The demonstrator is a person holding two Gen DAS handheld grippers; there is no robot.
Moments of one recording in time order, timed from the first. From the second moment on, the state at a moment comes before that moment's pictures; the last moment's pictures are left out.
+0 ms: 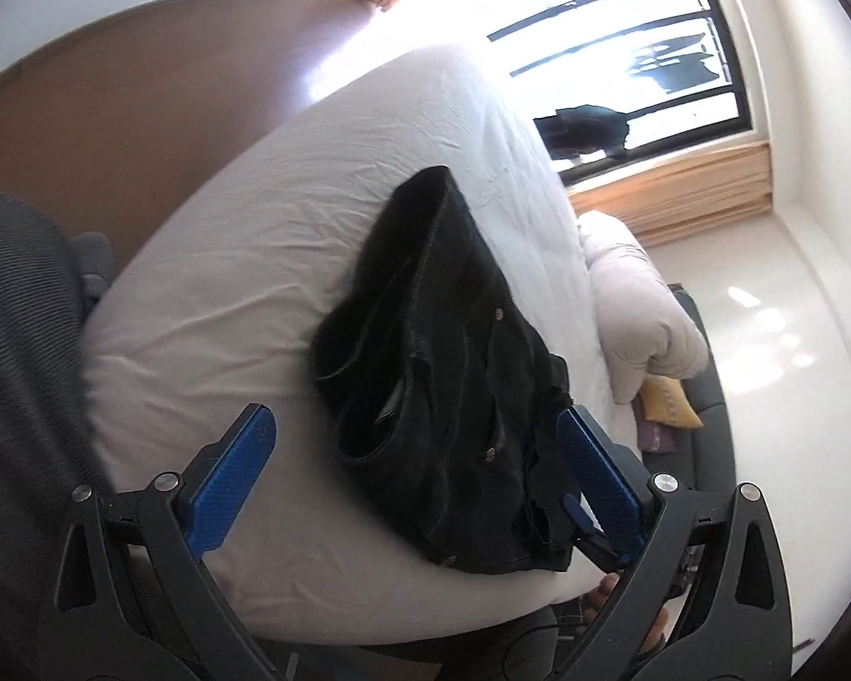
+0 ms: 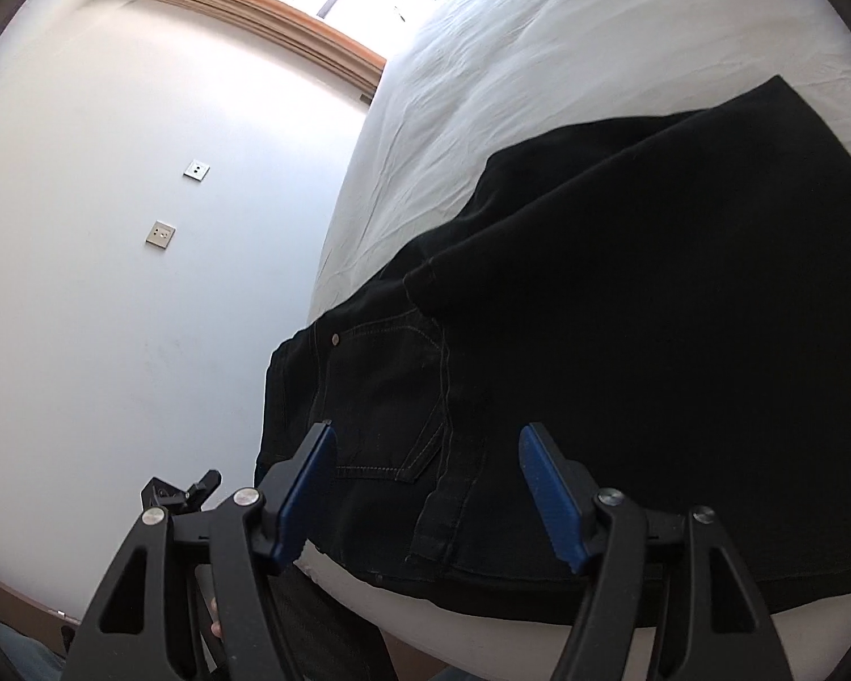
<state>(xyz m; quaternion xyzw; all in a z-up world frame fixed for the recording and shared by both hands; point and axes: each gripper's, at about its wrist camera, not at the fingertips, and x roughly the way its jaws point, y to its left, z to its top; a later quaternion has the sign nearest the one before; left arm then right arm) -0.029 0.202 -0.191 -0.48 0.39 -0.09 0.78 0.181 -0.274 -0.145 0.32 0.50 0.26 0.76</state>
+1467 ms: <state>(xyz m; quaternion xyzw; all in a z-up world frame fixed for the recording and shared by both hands) 0.012 0.170 -0.142 -0.46 0.39 -0.11 0.79 0.210 -0.248 -0.194 0.31 0.55 0.25 0.73</state>
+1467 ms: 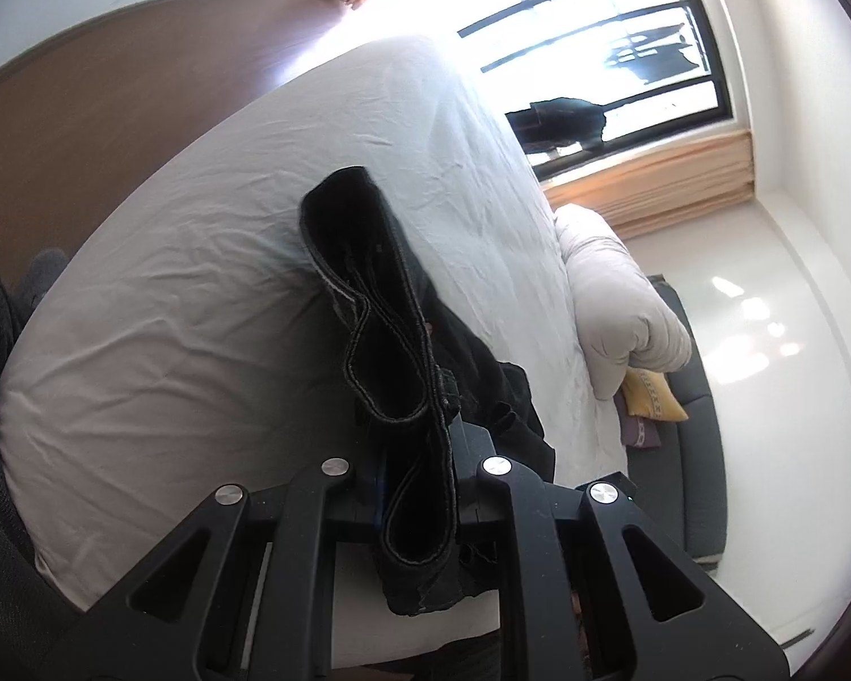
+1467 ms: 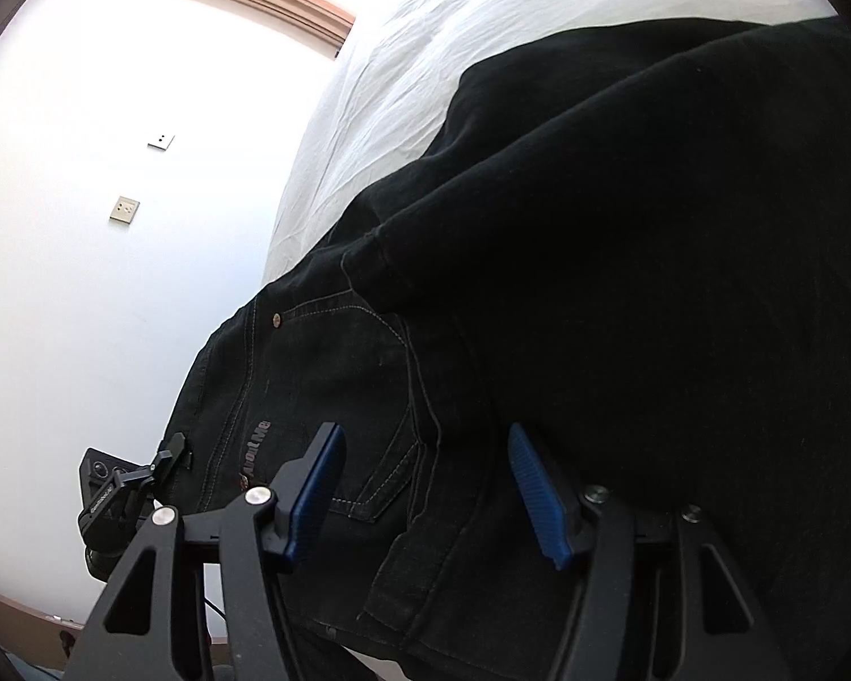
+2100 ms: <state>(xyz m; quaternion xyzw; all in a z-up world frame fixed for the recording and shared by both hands) 0.072 -0.119 -0.087 -0.18 0.47 -0.31 0.80 0.250 -0.356 -0.104 0.34 0.50 0.32 0.73</state>
